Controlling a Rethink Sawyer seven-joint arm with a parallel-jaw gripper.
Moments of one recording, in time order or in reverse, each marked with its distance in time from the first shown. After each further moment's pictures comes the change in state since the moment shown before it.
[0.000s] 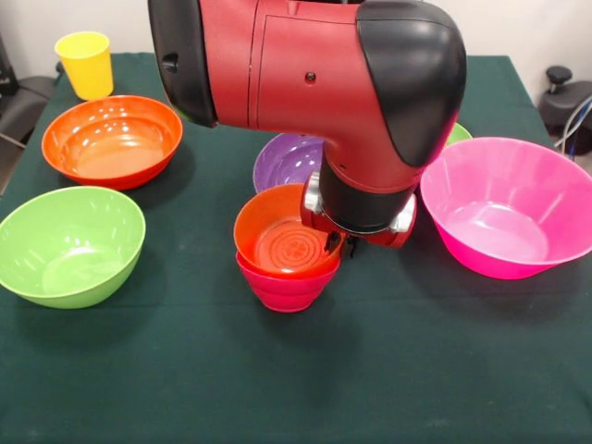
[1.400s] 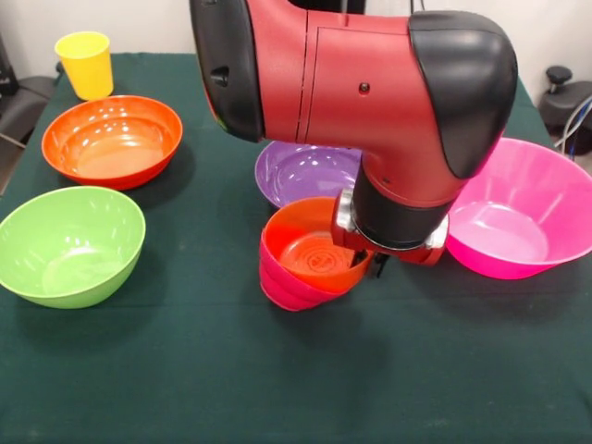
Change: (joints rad) arm 0.039 0.039 -0.001 -0.083 0.001 -0.001 0.000
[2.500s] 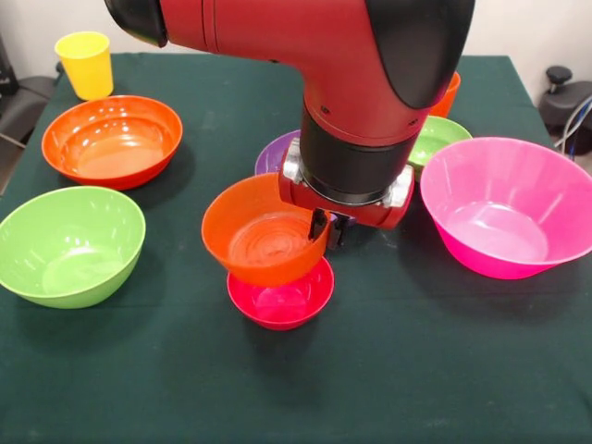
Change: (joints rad) arm -0.053 -0.089 -0.002 -0.014 0.000 0.092 0.000
